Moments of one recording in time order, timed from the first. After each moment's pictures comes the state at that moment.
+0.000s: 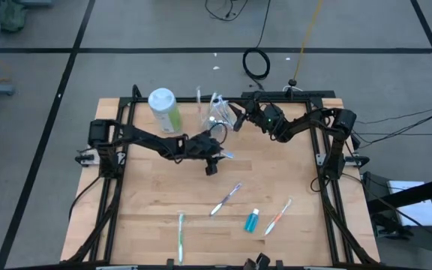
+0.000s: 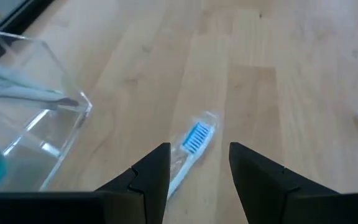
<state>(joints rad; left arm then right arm) 0.12 1.83 0.88 0.36 -0.08 0.06 -0.52 1.86 0.68 1.26 0.06 -0.09</state>
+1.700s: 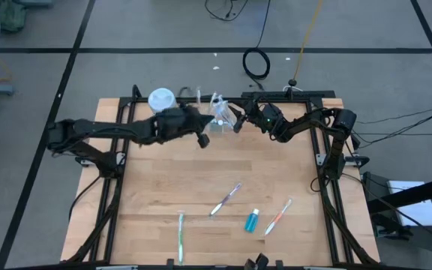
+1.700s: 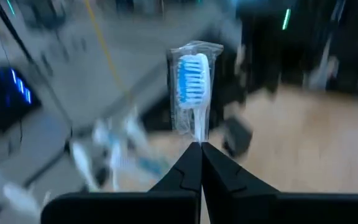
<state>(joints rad) 0.20 1.41 0.97 0.11 -0.30 0.01 -0.52 1.86 0.68 1.21 0.05 -0.12</state>
